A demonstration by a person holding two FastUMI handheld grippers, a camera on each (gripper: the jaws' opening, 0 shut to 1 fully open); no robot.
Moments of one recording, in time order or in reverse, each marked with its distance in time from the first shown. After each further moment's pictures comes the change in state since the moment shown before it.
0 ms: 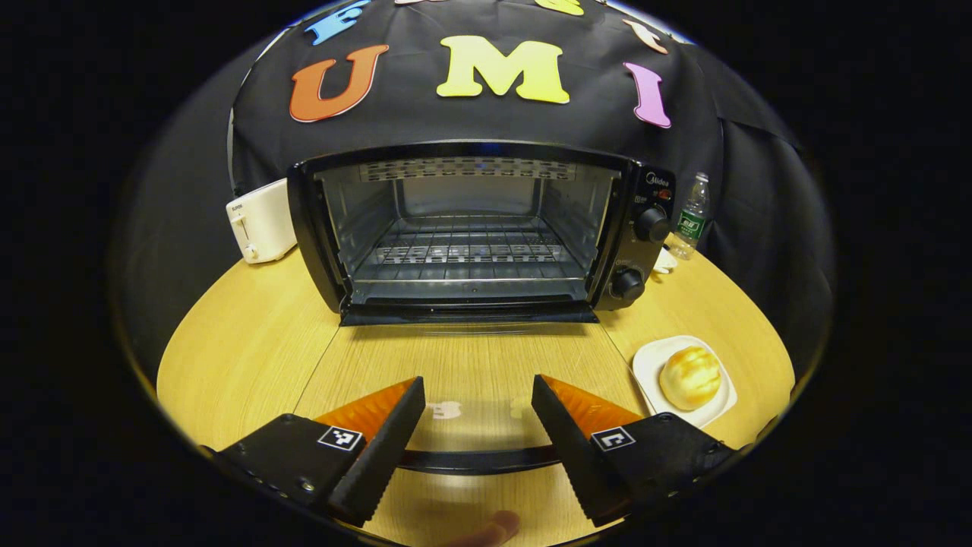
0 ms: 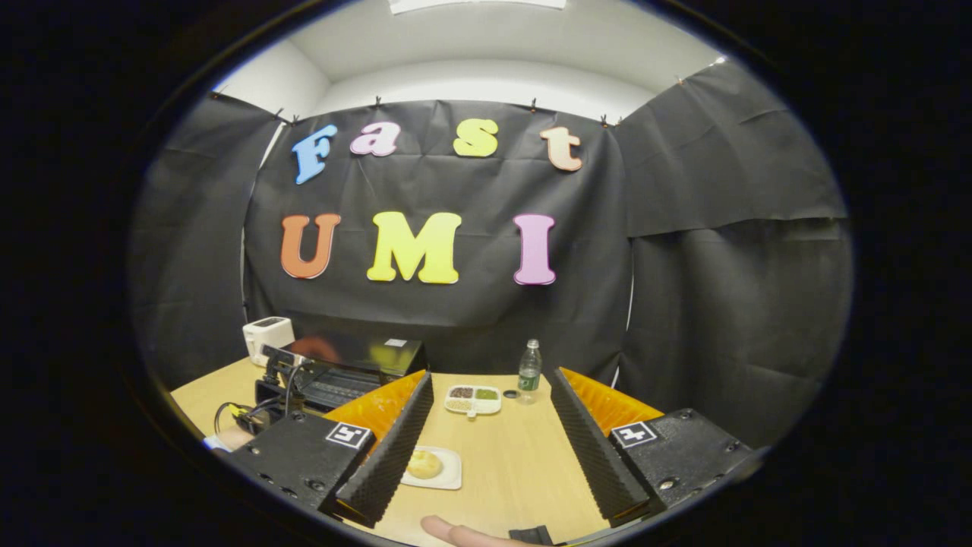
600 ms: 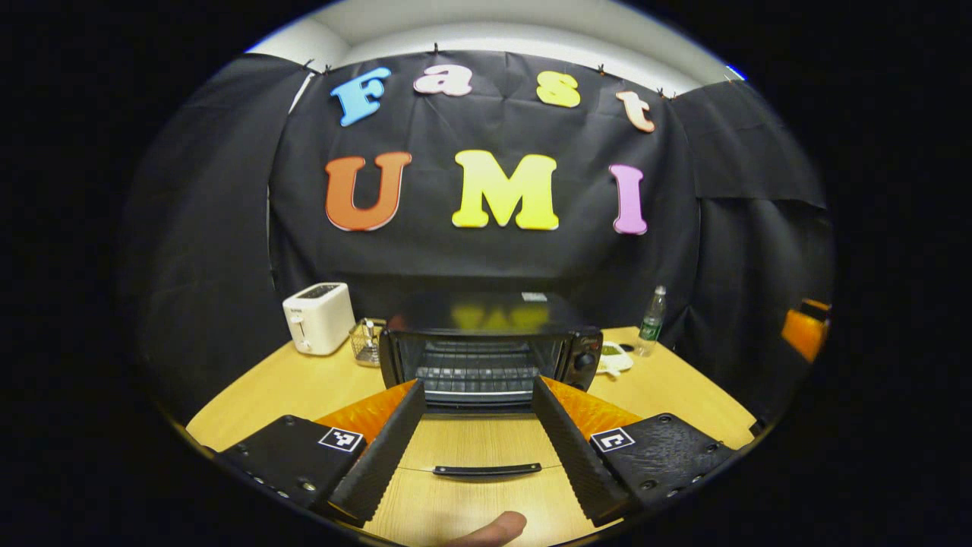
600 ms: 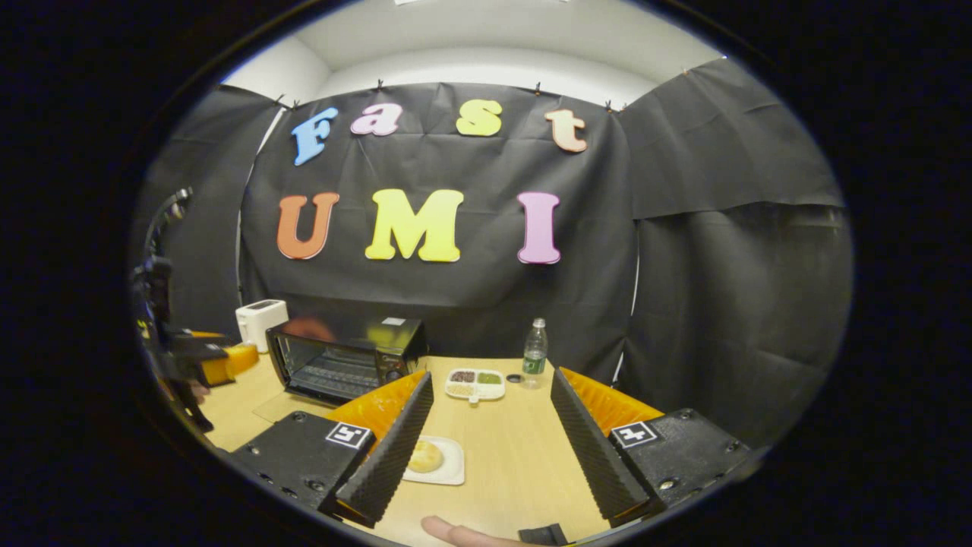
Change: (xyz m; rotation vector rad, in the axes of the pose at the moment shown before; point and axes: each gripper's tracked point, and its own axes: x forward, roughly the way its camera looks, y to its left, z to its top) left arm -0.177 -0.002 0.131 0.009 -0.442 0.020; right arm 0.039 0.018 -0.061 -0.014 0.071 -0.004
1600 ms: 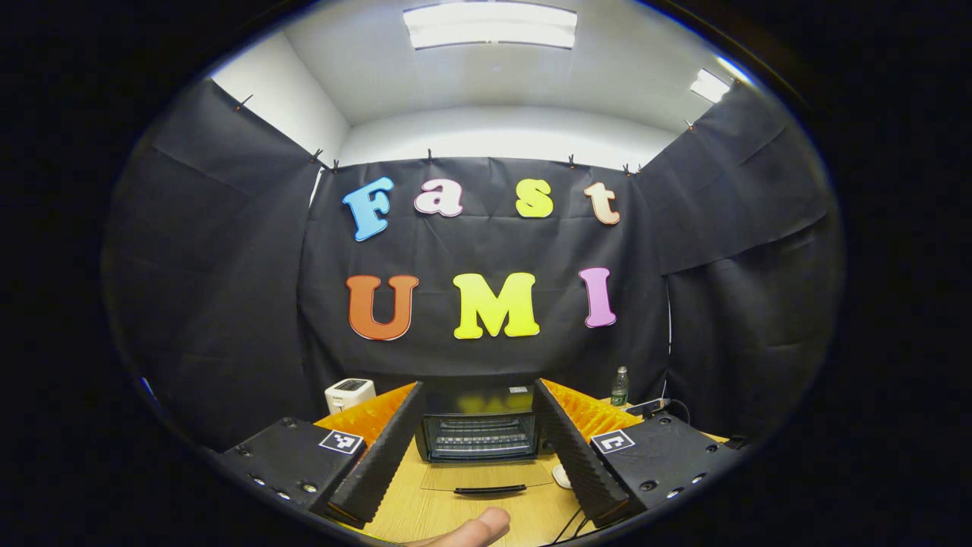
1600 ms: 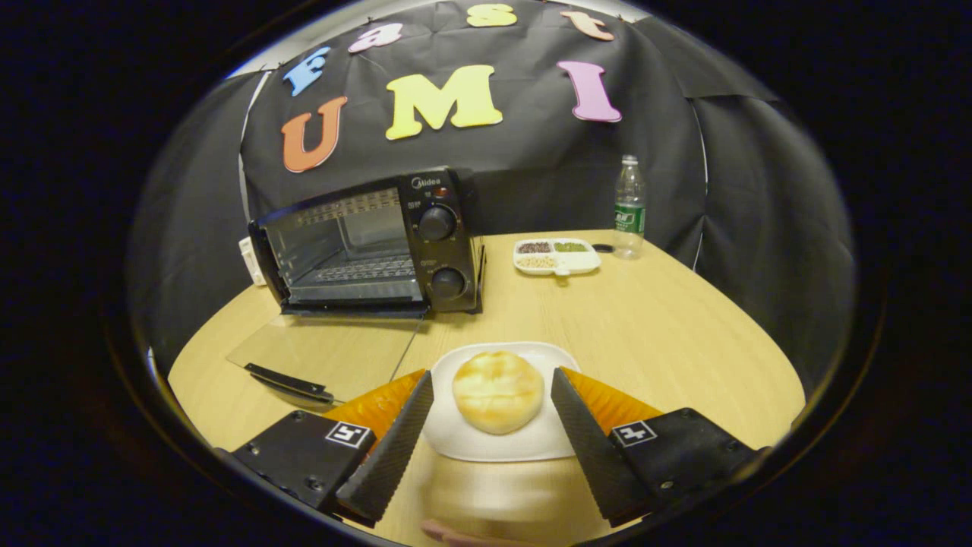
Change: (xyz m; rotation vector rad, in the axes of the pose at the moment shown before) left arm -0.166 0.004 0.092 0.059 -0.333 -0.012; right arm 0.125 0.115 -0.221 0.105 0.387 0.142
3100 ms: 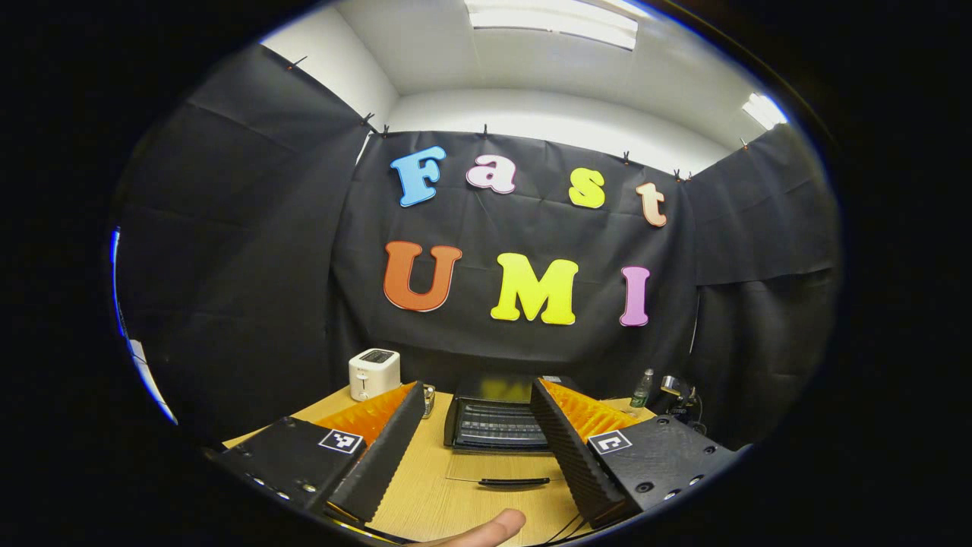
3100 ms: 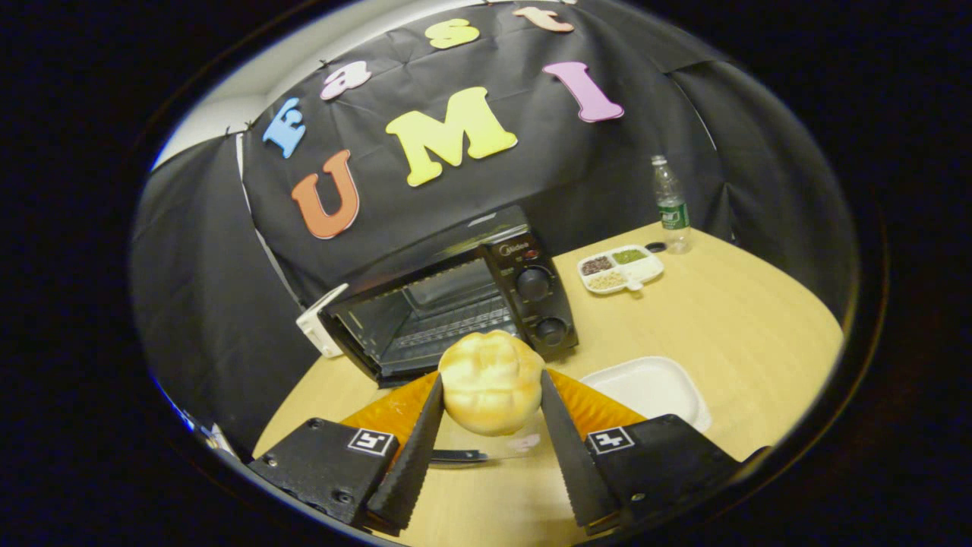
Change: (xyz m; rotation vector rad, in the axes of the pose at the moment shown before) left arm 0.010 0.096 -0.021 -0.140 0.087 0.100; right arm -0.027 0.126 0.078 0.304 -0.074 0.251
